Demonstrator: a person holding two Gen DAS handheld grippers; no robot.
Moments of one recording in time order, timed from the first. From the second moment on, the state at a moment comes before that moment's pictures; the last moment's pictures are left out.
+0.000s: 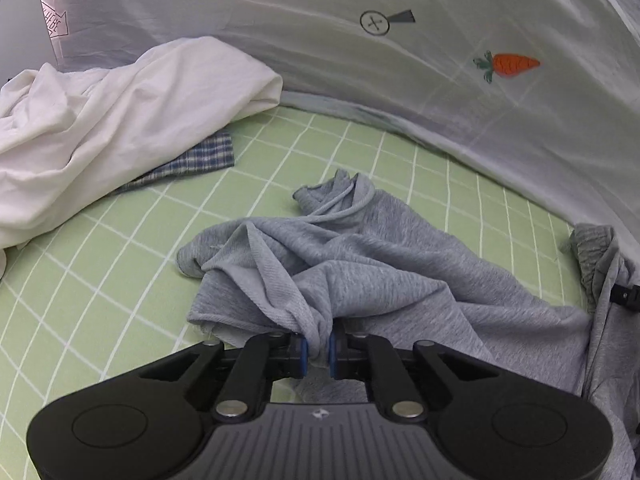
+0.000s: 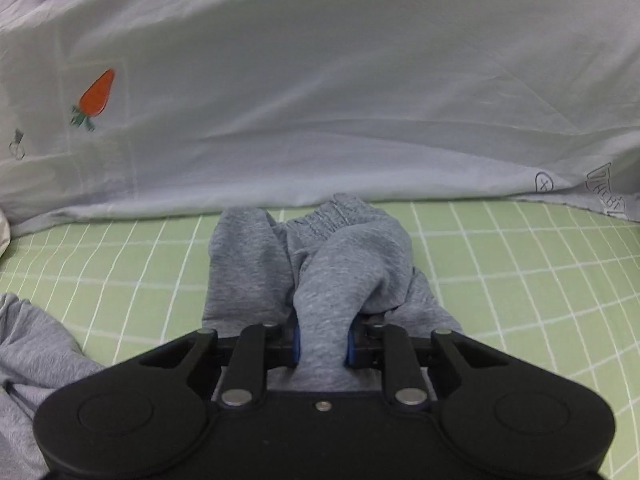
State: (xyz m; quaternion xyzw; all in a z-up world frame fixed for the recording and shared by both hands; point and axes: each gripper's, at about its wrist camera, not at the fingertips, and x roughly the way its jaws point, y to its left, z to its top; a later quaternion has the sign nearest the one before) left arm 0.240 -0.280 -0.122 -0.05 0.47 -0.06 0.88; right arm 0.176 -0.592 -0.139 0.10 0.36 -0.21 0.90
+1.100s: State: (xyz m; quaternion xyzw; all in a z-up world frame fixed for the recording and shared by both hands) left arm 0.017 -0.015 -0.076 -0.07 0.45 0.10 0.89; right arm -0.218 -0.556 -0.105 0.14 0.34 -0.47 0.80
